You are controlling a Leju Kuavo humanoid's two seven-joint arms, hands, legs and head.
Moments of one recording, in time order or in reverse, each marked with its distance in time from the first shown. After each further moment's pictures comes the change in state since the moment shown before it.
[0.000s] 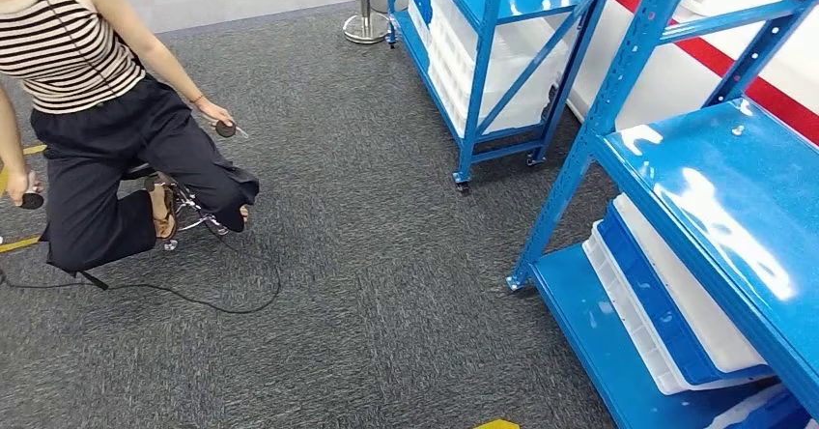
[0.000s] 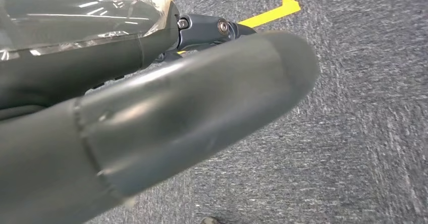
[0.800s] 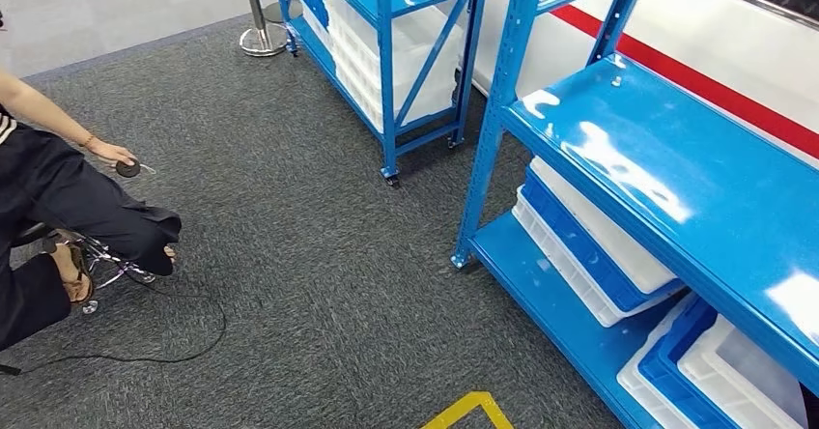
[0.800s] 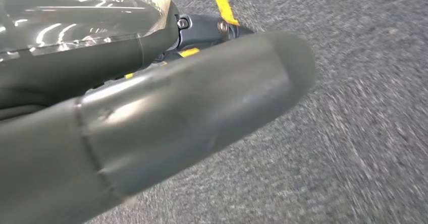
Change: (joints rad) left arm -0.001 -0.001 0.015 -0.001 -0.001 0.001 -0.005; right arm -0.002 -0.004 0.000 0.000 0.008 0.005 -0.004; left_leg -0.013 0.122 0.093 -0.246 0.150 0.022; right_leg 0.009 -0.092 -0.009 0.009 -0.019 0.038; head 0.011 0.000
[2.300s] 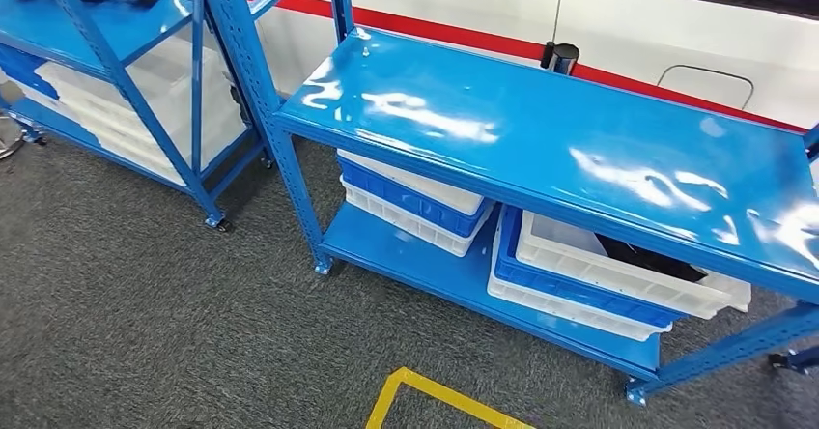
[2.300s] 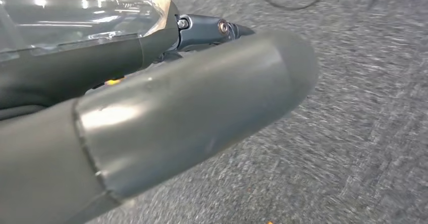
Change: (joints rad) left arm -0.001 0.004 -0.022 0.000 -0.083 -0.010 0.001; right arm 0.003 0.016 -0.049 0.000 -0.035 -0.004 0.015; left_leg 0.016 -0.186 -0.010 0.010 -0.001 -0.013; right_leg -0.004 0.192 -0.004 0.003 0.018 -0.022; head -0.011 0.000
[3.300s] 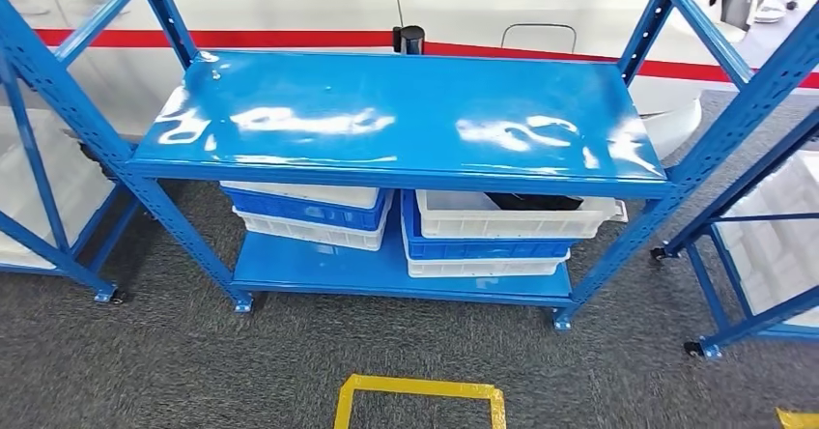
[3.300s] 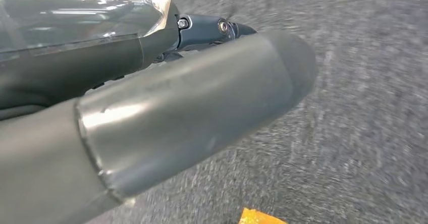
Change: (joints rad) left arm 0.003 0.004 -0.004 0.000 0.008 -0.009 -0.010; right arm 0.000 0.005 -0.009 0.000 0.019 -0.002 -0.002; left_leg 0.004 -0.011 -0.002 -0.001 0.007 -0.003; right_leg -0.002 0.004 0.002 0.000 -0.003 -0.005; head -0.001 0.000
